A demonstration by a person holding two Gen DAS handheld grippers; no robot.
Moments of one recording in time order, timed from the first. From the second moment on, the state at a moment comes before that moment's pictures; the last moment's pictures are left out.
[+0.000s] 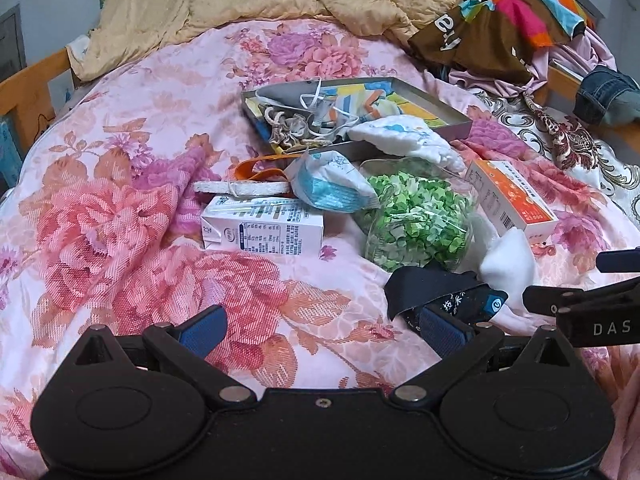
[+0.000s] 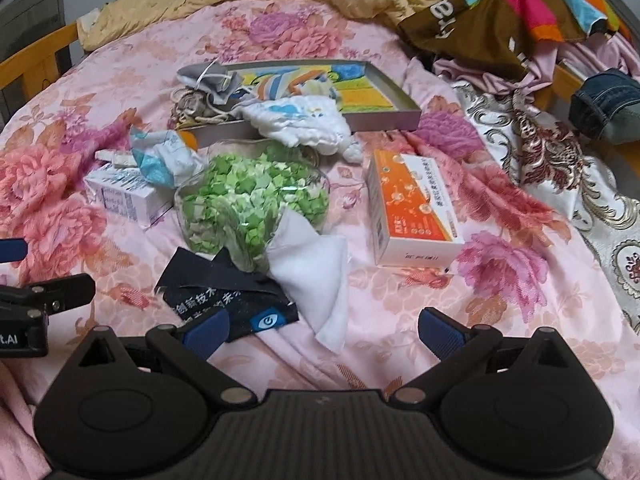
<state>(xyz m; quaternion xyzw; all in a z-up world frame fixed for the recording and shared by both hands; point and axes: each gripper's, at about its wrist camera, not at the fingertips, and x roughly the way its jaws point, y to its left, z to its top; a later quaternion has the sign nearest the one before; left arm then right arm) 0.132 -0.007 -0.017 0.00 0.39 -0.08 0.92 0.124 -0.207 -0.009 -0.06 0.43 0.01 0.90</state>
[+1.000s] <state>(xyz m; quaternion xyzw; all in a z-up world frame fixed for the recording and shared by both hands) 0.182 -0.056 -0.060 -0.03 0.40 -0.20 0.90 0.228 -0.226 -0.037 0.00 0.51 0.05 0.86</state>
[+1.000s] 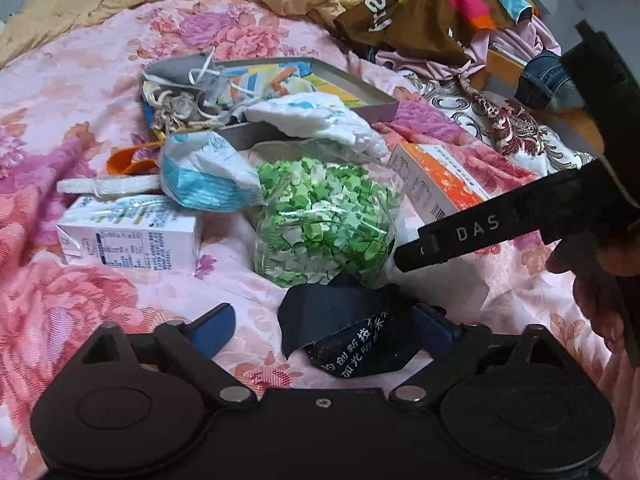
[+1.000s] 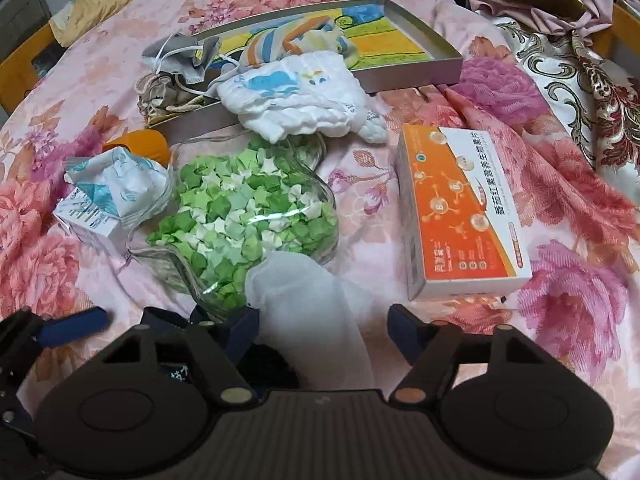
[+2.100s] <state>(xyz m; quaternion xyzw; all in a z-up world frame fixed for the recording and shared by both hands) 0.170 -0.047 -0.060 -0.05 0.39 -0.18 0.90 0.232 -0.227 -0.061 0.03 0.53 0.08 0.85</state>
